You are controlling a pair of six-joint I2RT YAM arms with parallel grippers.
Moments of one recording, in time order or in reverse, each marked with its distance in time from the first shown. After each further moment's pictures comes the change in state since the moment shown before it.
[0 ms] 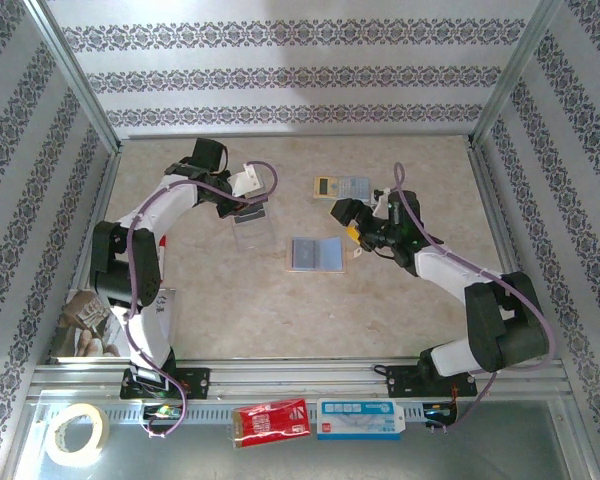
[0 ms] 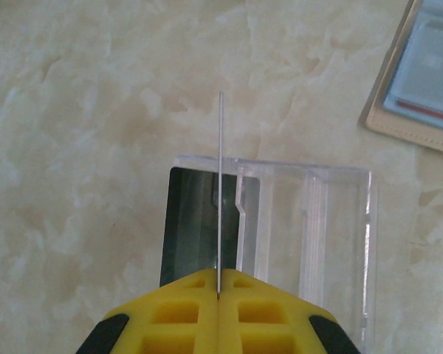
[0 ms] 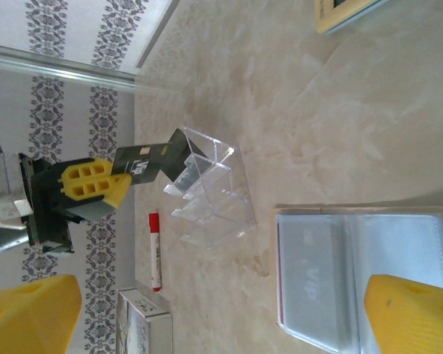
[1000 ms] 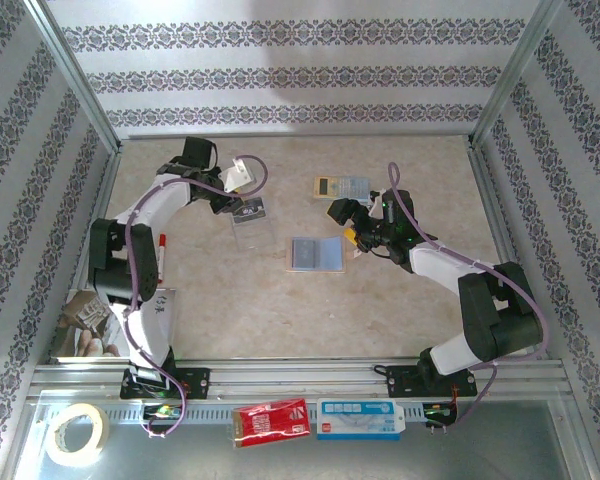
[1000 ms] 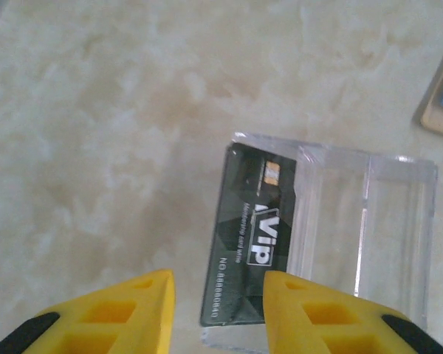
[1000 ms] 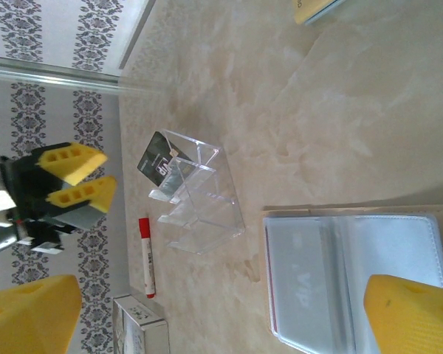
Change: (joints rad) left arm 0.058 -0.003 -0.020 0.092 0.025 -0.059; right arm 0.009 0.059 0.024 -0.002 0.022 0.031
